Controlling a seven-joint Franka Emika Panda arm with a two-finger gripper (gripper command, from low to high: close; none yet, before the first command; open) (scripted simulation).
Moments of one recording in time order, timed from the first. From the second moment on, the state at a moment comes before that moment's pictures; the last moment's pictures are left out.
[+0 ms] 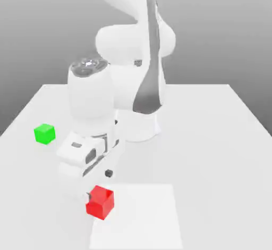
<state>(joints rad) 0.11 0.21 -0.28 -2.69 0.22 2.89 -0.70</state>
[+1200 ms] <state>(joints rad) -0.41 -0.40 -0.76 -2.83 -0.52 2.51 -1.61</state>
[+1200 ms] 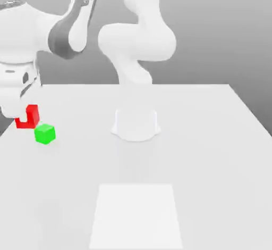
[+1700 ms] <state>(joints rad) -0.37 -0.25 -1.21 -2.91 -0.62 2.75 -2.19</state>
